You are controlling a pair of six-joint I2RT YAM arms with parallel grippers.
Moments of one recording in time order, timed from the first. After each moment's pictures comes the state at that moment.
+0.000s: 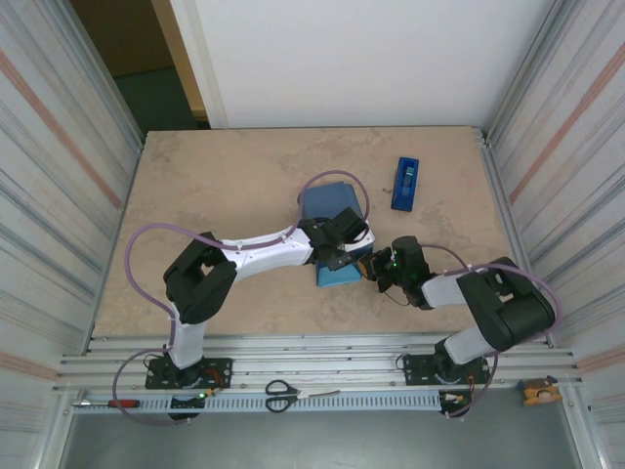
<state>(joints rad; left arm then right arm) -0.97 1.95 1.42 -0.53 -0.27 0.30 0.43 1.47 0.30 0.53 -0.31 1.55</state>
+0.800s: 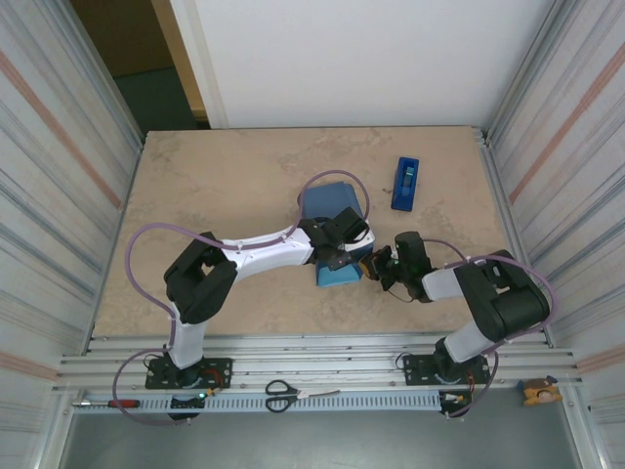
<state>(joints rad) -0.97 1.95 1.42 -0.53 -0.27 0.30 0.39 1.55 0.35 0.50 -0.40 1.44</state>
